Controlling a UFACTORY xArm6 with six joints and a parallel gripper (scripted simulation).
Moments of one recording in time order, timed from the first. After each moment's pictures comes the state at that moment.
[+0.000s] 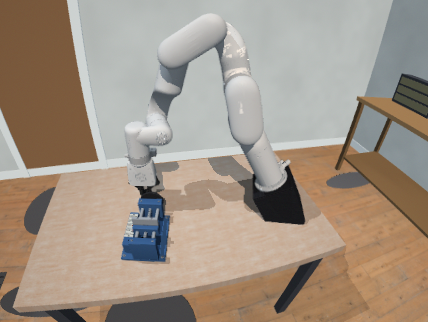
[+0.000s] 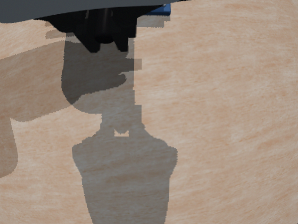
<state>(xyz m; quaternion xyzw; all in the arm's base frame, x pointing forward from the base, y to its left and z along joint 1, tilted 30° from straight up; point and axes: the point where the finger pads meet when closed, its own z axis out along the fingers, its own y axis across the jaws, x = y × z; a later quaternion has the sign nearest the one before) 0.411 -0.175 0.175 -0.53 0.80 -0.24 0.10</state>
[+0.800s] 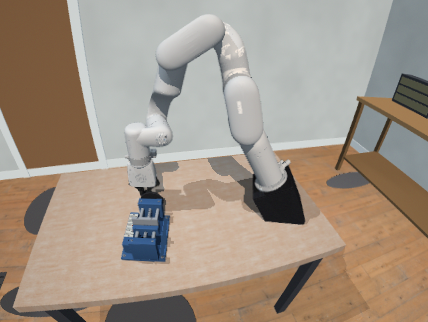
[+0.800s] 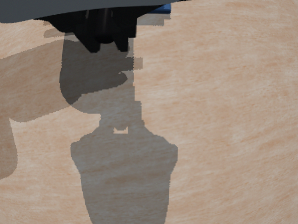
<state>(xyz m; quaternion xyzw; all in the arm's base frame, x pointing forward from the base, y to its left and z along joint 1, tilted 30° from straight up) 0.413 -0.177 0.171 -0.53 0.80 -0.24 0.10</state>
